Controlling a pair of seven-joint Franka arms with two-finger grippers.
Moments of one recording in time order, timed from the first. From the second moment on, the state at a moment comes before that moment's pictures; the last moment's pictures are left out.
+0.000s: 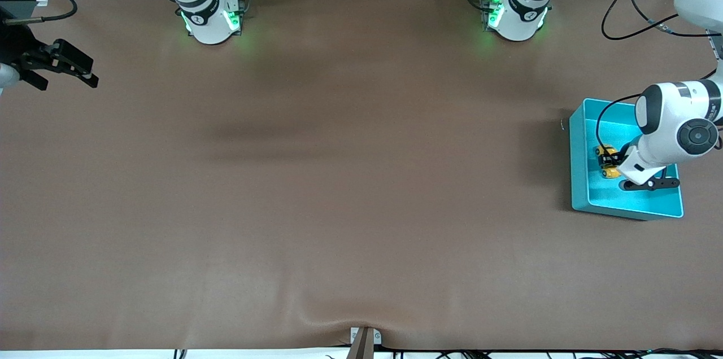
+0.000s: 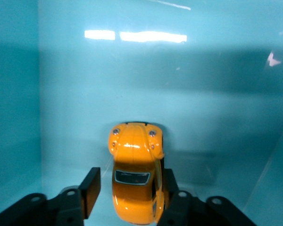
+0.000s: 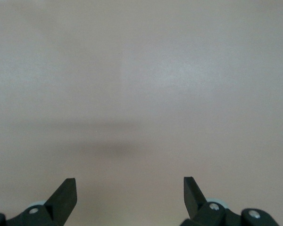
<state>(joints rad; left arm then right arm) 0.43 0.46 -0.14 -2.05 0.43 2.37 -0.09 0.06 -0.13 -0.06 -1.66 0.02 1.56 -0.03</state>
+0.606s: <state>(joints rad) 0.41 0.28 -0.18 -1.95 0.39 2.13 -0.12 0.06 -0.13 -0.06 -1.66 0.02 1.56 -0.03</state>
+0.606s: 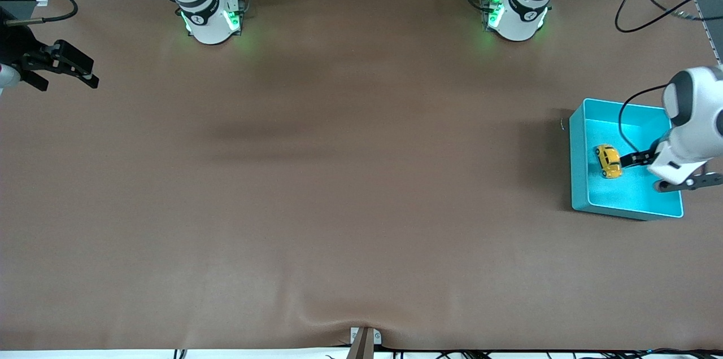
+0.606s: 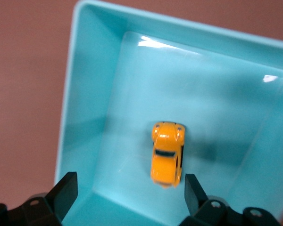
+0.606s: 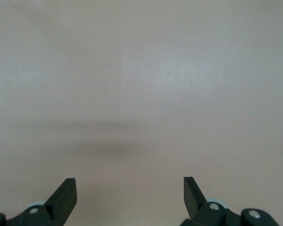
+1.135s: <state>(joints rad) 0.22 0.11 -0.20 -1.59 0.16 1.68 -0.12 0.06 -0.13 -0.06 -1.66 0.02 1.56 -0.03</state>
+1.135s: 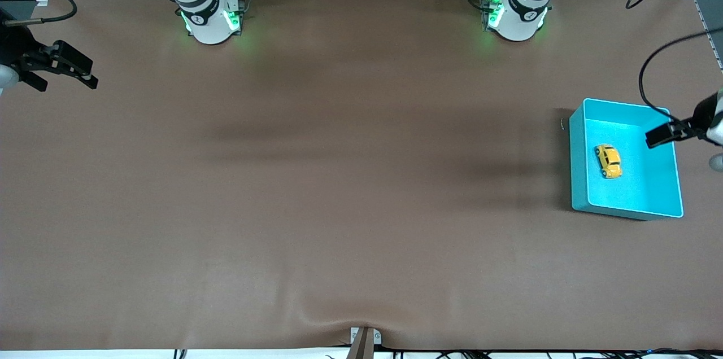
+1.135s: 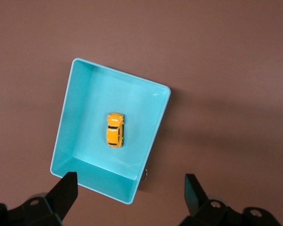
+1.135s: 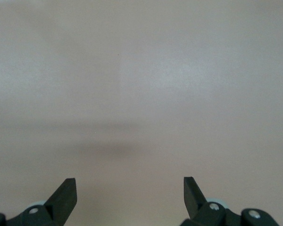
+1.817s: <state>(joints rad) 0.18 0.01 -0.37 -1.49 0.05 1.49 -0.14 0.06 -0.13 -0.07 -1.67 0.02 1.56 -0.03</state>
